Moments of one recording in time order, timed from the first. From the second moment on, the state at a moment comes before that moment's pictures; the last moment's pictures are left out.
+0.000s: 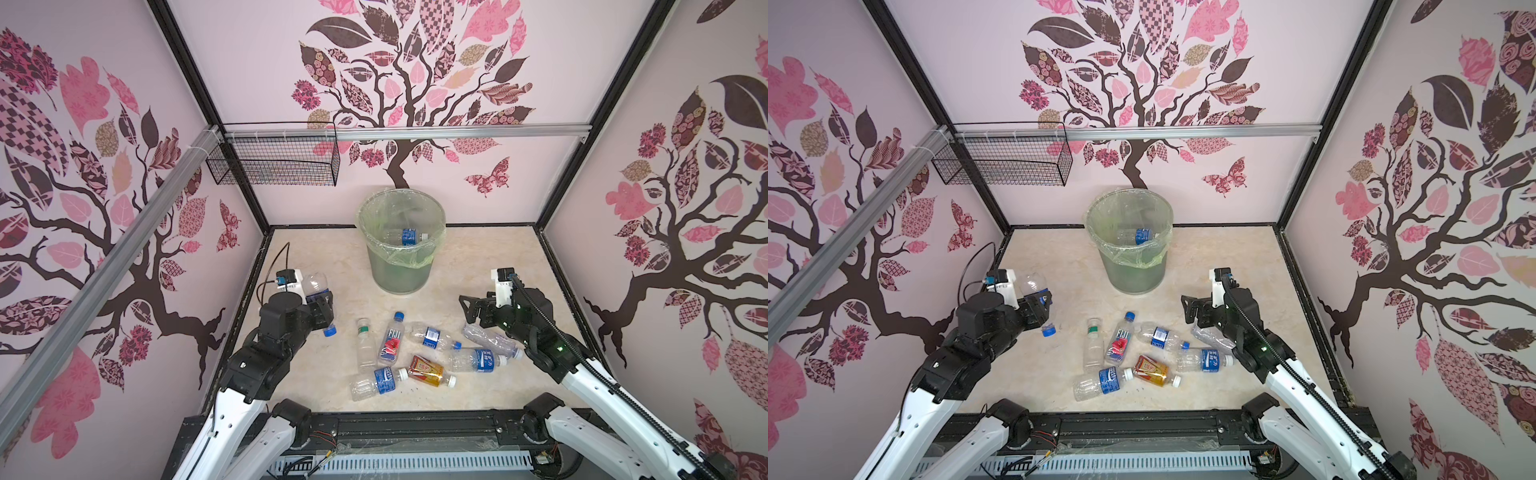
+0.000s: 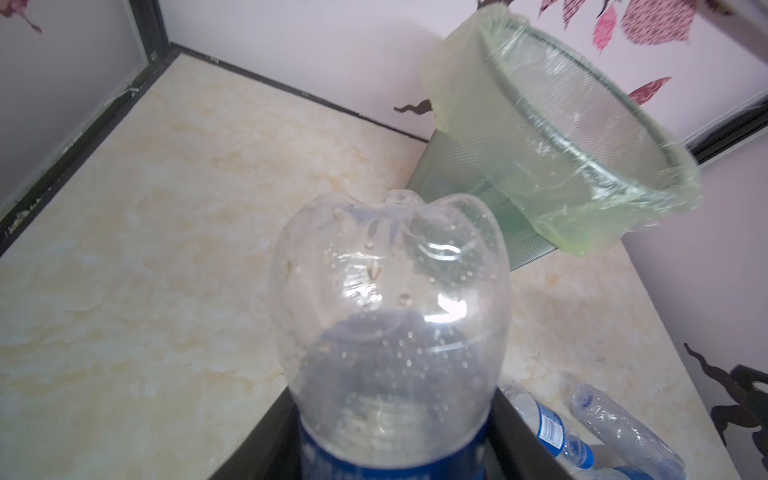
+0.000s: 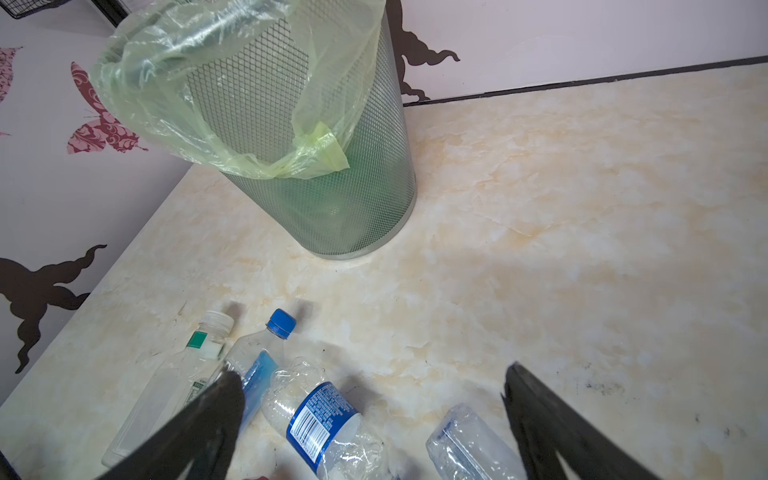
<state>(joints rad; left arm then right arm) -0.39 0.65 0.89 -0.67 -0.18 -0.48 0.45 0.79 0.63 -0.26 -0.01 0.35</state>
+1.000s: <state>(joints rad) -0.37 1.65 1.71 -0.39 0.15 -0.42 0.45 0.66 0.61 -0.41 0.07 0.41</state>
